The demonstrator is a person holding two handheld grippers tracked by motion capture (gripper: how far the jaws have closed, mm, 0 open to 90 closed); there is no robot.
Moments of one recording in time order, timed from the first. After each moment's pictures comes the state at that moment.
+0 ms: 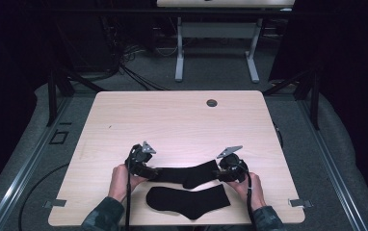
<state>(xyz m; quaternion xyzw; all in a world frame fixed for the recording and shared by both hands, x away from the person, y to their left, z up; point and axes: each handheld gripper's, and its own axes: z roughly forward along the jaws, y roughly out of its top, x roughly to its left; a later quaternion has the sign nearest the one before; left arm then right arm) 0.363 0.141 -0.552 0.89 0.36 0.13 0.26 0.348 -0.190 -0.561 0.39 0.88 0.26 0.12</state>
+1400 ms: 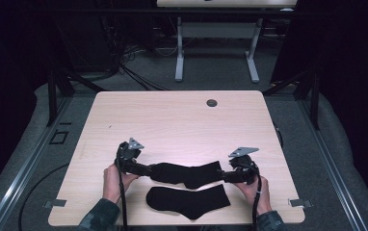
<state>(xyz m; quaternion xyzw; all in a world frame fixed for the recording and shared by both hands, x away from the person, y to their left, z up) 0.358 0.175 -0.532 0.83 0.42 0.17 0.32 0.331 -0.218 -0.544 0.43 0.83 0.33 0.15</state>
